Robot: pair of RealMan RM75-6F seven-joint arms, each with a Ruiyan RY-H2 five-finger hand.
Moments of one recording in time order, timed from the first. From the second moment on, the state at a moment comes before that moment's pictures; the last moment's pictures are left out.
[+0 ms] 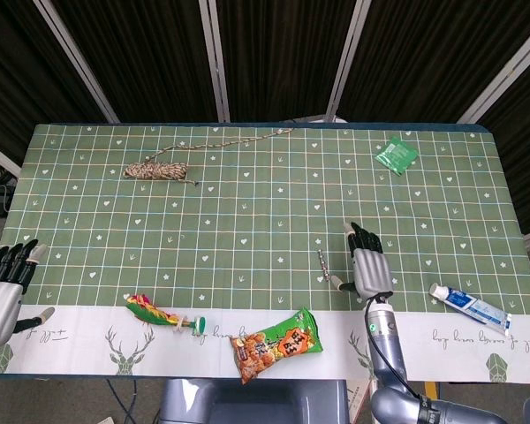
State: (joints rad) left arm -0.11 -1.13 -0.01 -1.58 1.56 1.48 0.10; right arm 0.46 -1.70 0.30 -1.65 -0.92 1.27 -0.55
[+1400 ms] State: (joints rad) left arm -0.10 -1.13 -0.02 -1.58 1.55 1.49 0.12; right arm 0.53 -1.85 0.29 -1.42 -0.81 1.24 -0.56
